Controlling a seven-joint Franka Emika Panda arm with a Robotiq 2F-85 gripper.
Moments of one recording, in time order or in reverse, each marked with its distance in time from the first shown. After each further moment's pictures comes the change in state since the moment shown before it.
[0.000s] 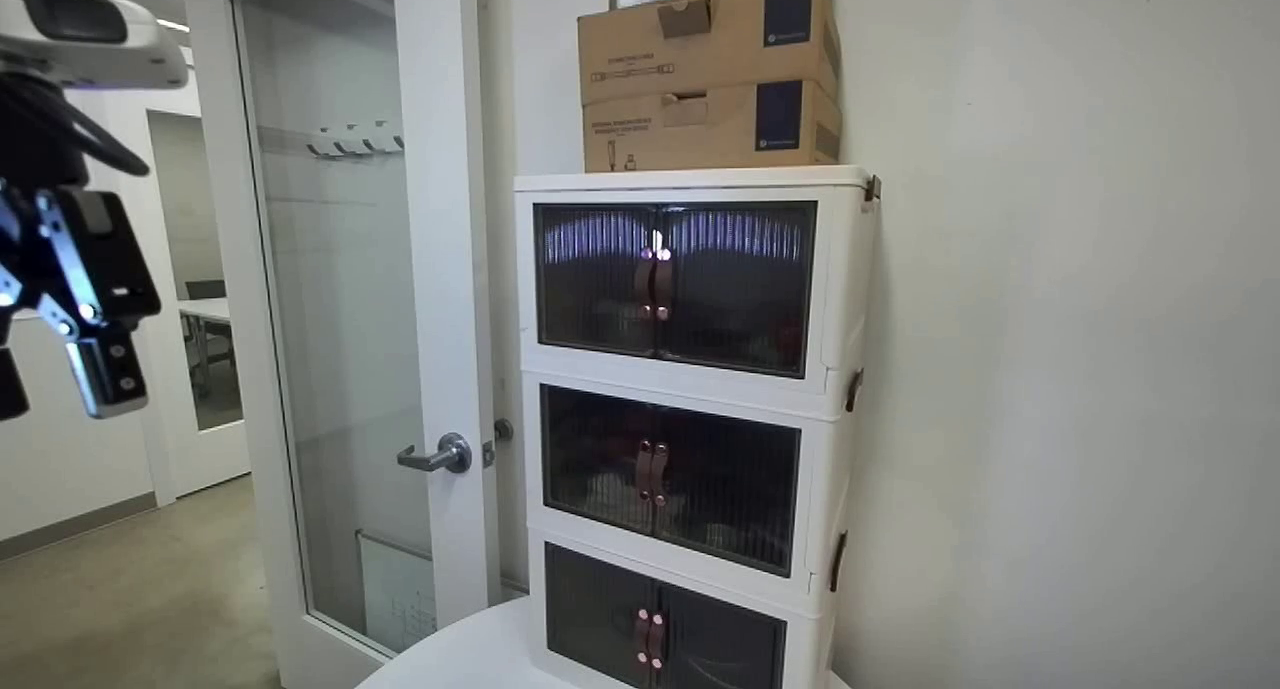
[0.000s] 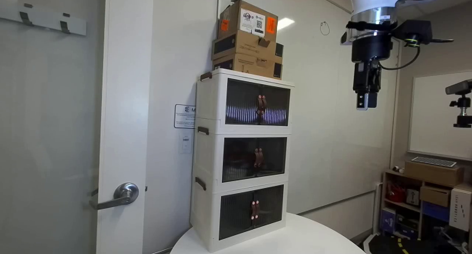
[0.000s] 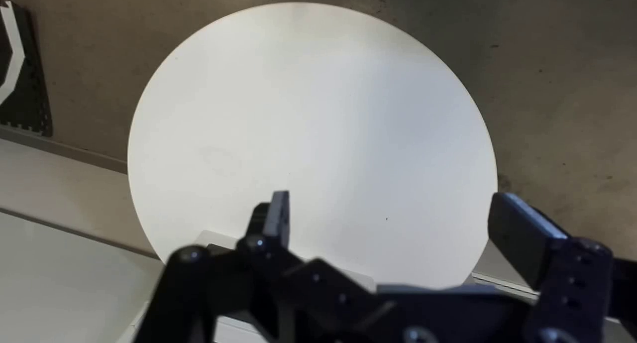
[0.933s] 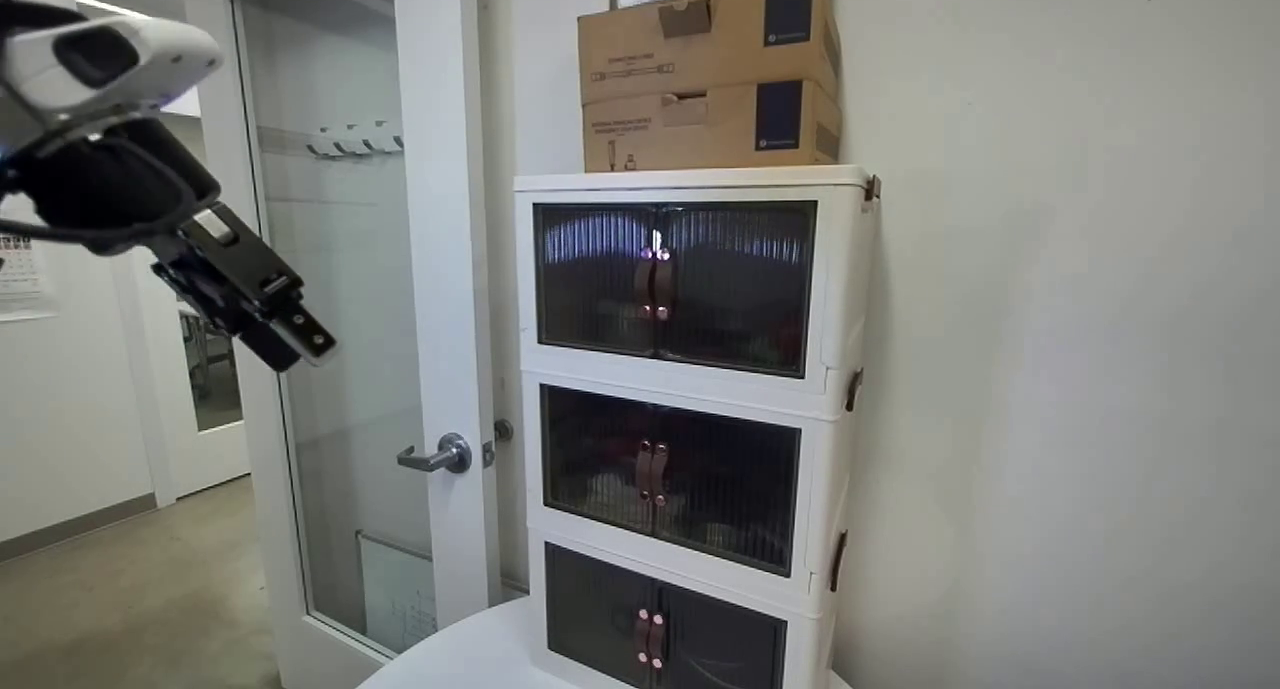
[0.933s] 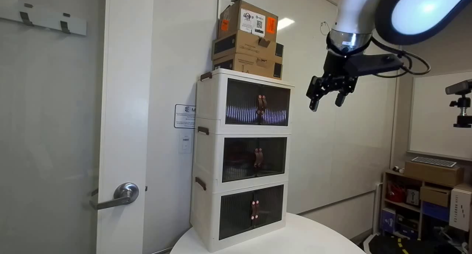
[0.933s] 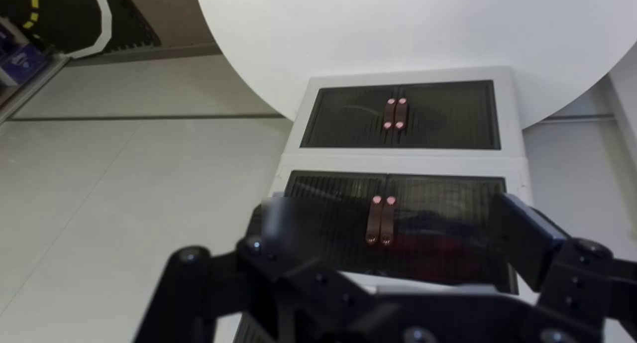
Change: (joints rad) arm -0.229 0.091 0.225 -0.069 -0.341 0.560 0.665
